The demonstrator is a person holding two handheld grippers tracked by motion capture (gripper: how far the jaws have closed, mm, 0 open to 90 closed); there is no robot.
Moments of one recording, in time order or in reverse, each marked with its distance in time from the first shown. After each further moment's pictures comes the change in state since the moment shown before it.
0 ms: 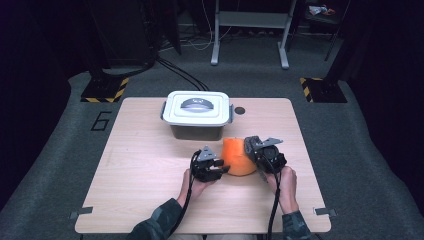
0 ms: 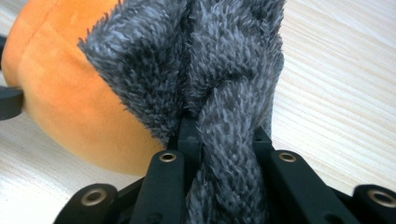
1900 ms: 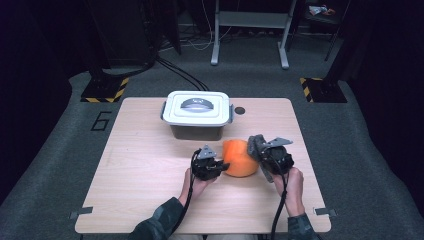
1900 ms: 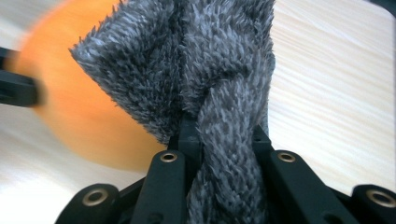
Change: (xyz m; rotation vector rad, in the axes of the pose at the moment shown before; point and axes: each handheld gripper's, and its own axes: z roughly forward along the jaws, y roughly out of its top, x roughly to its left) left arm 0.003 0.001 0.006 -0.015 -0.029 -0.064; right arm -0.002 0.001 -0.020 -0.029 -0.004 0.010
